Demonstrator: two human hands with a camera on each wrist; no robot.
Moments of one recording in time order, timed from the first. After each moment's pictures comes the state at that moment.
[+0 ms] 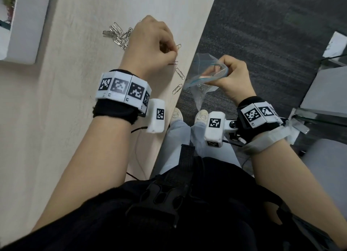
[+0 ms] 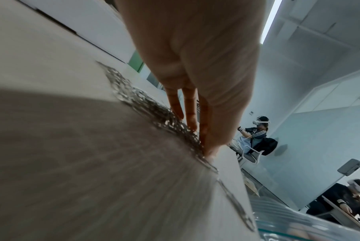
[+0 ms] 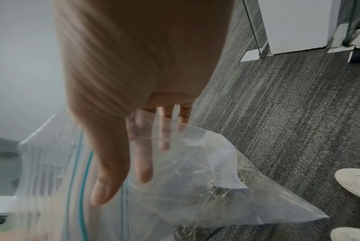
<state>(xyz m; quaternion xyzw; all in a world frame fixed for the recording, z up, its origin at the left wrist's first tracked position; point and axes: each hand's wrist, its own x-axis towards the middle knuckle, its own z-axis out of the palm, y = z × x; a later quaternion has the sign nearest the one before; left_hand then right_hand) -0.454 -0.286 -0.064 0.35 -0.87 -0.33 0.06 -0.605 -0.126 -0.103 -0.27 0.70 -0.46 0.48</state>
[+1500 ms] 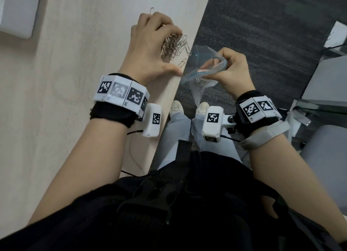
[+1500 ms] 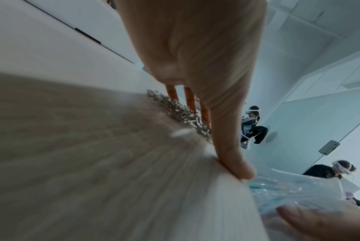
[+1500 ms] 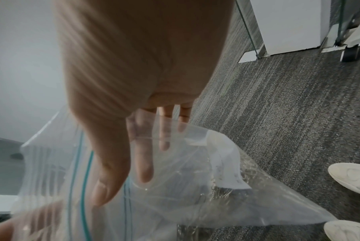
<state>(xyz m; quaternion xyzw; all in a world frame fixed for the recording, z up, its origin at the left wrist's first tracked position) -0.415 -0.245 -0.061 0.33 -0.88 -0.32 -0.02 -0.571 -0.101 -0.101 -0.26 0.70 -0.46 0.47</state>
